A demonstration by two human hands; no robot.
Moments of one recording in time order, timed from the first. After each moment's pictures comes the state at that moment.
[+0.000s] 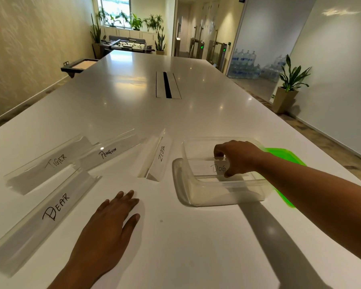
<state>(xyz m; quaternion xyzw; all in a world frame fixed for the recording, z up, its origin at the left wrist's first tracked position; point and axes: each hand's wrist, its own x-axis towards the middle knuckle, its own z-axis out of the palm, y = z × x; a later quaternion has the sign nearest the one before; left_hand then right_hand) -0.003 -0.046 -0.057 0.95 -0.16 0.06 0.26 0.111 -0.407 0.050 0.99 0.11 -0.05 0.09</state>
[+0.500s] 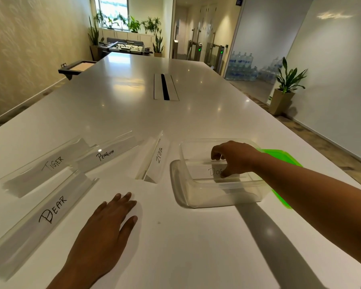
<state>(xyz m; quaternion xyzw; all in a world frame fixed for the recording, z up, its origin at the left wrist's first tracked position) -0.003 -0.047 -0.057 0.95 -0.16 0.05 0.26 0.115 -0.412 0.048 0.99 0.12 -0.06 0.04</state>
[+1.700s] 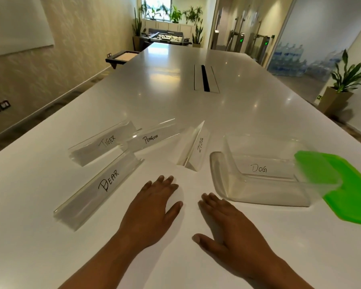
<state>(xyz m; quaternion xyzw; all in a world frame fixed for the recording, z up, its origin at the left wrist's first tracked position) -0.005 -0.047 -0.065 0.95 -0.16 0.09 0.23 -0.052 -0.269 -0.038 0.97 0.19 0.02 -0.16</state>
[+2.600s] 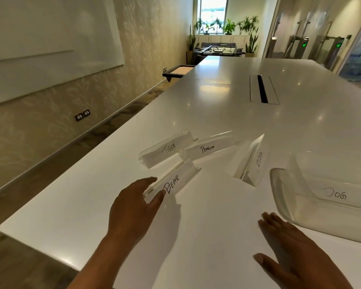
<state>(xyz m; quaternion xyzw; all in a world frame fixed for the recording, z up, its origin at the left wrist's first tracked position) -0.043 0.074 -0.018 0.92 0.15 0.20 0.30 -0.041 -0.263 -0.026 0.97 0.22 -0.01 -0.13</state>
